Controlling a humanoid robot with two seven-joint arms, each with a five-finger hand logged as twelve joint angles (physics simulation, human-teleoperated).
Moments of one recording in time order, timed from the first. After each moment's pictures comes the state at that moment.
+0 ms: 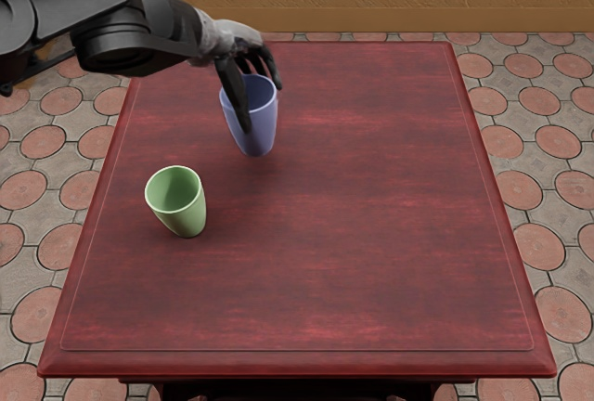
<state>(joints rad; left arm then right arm) -1.67 0.39 0.07 -1.20 0.45 -0.22 0.61 0.06 0.00 0.20 0.10 0.08 -0.13 0.10</state>
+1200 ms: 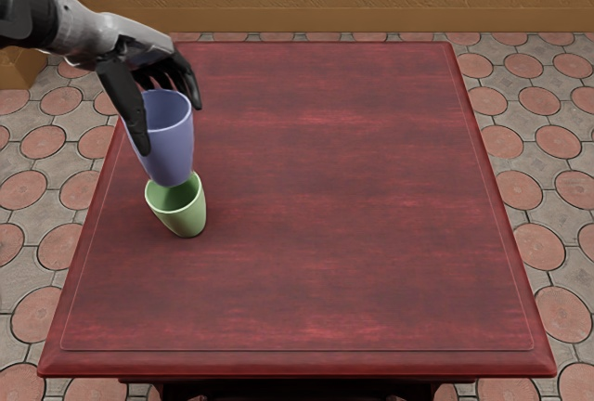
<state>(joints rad) -1.79 0.84 0.08 -1.52 0.34 -0.52 0.61 0.06 0.00 0.20 0.10 0.08 -0.13 0.10</state>
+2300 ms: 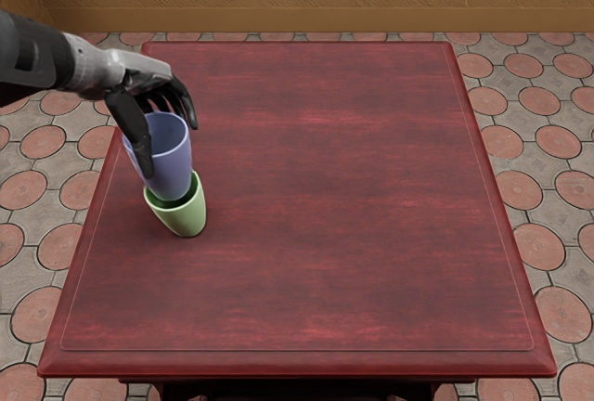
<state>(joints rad) -1.67 0.84 0.08 -1.60 0.44 -0.33 0.61 0.06 0.00 0.20 0.10 0.08 -0.13 0.10</state>
